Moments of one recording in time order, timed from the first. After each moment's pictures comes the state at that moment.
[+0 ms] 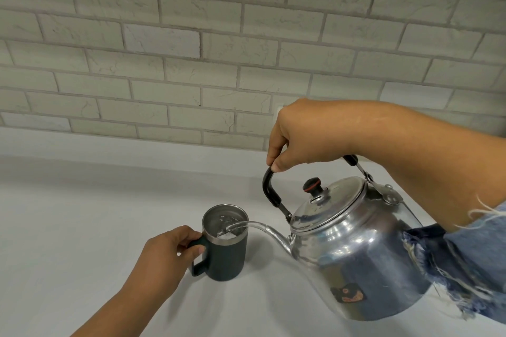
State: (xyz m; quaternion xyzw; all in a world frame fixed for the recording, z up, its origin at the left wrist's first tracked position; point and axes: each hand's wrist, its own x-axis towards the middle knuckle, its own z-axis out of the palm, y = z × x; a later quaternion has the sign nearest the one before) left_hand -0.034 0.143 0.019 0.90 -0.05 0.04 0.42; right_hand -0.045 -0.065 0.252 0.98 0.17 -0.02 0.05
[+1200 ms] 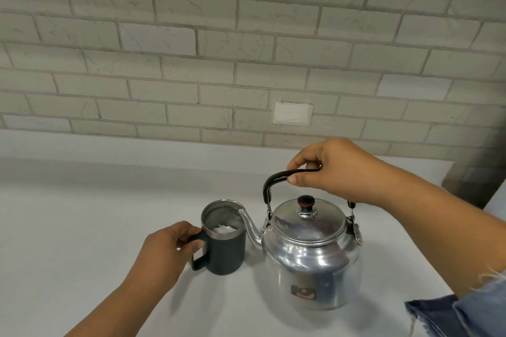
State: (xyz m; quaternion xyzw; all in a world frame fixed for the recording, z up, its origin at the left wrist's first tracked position) left_hand -0.033 0.143 0.019 0.90 -0.04 0.04 0.42; right_hand -0.061 -0.121 0.186 0.97 0.07 0.03 -0.24
